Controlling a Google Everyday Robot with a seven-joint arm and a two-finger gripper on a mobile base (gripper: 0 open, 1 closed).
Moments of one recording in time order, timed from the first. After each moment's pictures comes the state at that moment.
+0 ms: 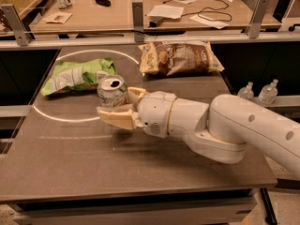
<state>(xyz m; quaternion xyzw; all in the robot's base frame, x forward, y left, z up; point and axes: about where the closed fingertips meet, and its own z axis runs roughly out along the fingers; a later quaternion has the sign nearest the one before) 0.484 0.077 0.898 -0.41 0.61 0.36 0.57</state>
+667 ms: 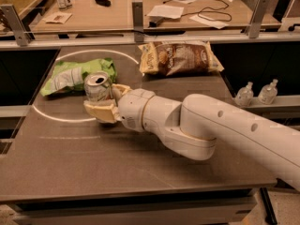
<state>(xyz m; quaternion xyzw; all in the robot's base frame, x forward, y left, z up) 0.523 0.114 0.881 -0.38 0.64 0.32 0.58</state>
